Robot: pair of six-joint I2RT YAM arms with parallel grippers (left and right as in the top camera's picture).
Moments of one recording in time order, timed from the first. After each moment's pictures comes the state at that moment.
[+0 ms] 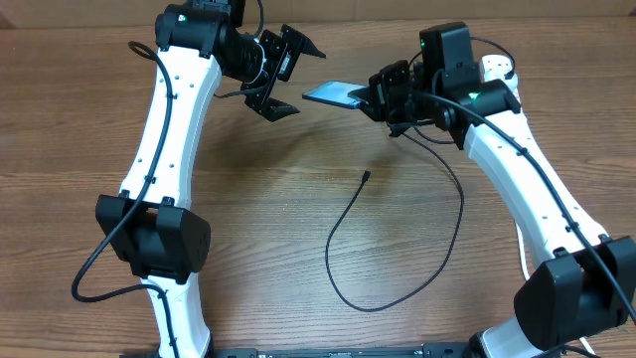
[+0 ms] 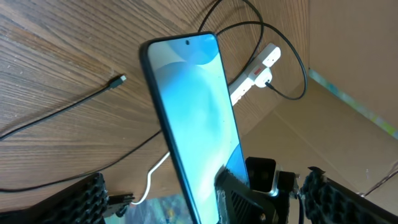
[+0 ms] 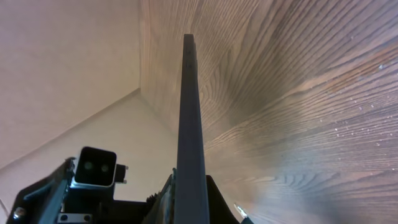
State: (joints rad) left arm -0.20 2.11 2.24 -1.30 0.69 -1.19; right arm 0.28 1.73 1.53 -0.62 -0.60 1.47
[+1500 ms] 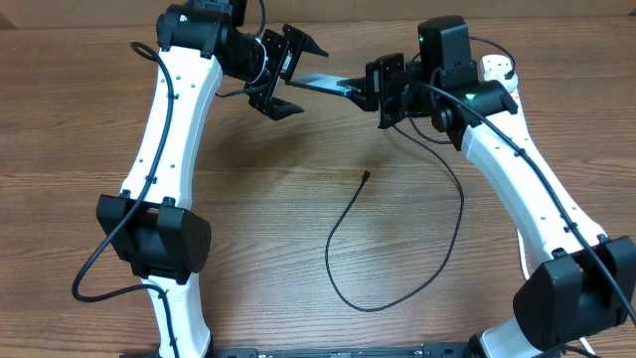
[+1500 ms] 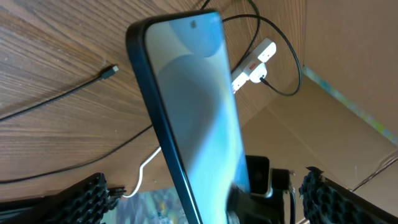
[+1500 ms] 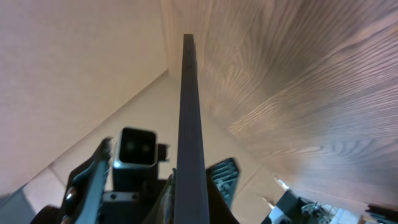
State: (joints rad) left arm -0.21 2.11 2.24 -1.29 0.72 -1.25; right arm 0.30 1.73 1.53 -0.49 -0.69 1.71
